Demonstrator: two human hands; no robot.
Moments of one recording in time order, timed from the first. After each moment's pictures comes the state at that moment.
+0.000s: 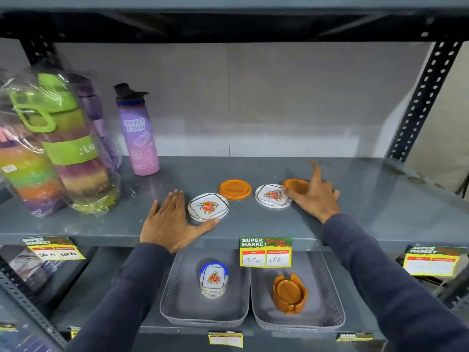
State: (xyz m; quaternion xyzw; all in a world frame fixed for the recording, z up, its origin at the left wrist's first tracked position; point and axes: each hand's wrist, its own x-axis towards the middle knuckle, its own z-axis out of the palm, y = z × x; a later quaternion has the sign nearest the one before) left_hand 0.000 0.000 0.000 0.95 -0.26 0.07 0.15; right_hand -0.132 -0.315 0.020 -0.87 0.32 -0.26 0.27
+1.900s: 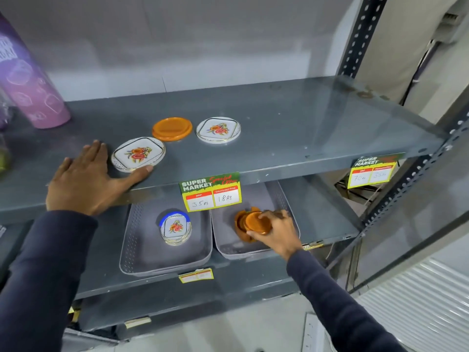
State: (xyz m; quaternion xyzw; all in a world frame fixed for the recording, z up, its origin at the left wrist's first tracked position) left_hand 0.004 -0.002 -0.003 0.95 -0.28 0.12 0.09; right_hand -0.250 -0.282 -0.226 -0.89 0.33 -0.13 0.30
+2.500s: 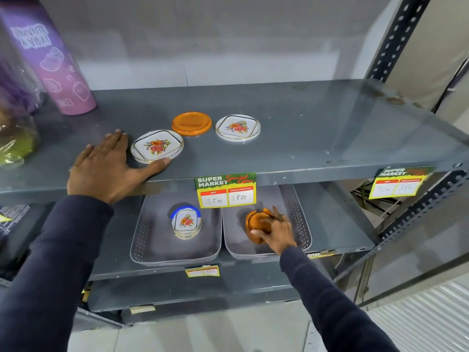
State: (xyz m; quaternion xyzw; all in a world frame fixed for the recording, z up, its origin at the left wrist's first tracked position) left_hand 0.004 0.000 -0.002 0.95 -0.28 0.11 0.09; right_hand -0.205 -0.295 -0.273 -0.92 0.32 -0.05 0.24
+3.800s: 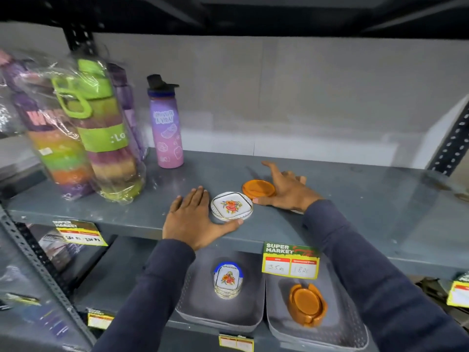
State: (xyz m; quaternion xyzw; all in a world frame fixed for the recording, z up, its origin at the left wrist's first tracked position) left_hand -0.009 -0.001 0.006 0.96 -0.25 0.07 0.12; right_hand -0.052 -0.244 0.047 -0.97 0.12 -0.05 0.20
